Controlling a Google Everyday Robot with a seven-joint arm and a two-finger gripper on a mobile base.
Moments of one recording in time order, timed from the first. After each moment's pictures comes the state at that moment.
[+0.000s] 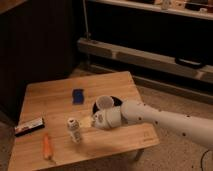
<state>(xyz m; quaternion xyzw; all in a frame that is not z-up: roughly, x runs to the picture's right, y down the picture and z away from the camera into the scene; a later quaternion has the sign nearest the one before) -0.106 0.153 0.657 -0.47 -0.24 0.61 0.59</state>
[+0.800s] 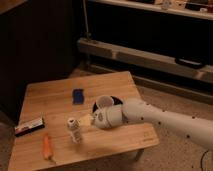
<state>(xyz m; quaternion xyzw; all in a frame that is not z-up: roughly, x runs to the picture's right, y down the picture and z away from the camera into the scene) -0.110 0.136 0.641 -0.46 -0.27 0.60 0.59</state>
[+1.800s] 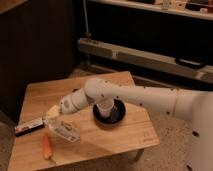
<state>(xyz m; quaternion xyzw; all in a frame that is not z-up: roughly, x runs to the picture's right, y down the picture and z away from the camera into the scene) -0.267 0.103 0.639 -0.53 -0.29 0.47 0.64</state>
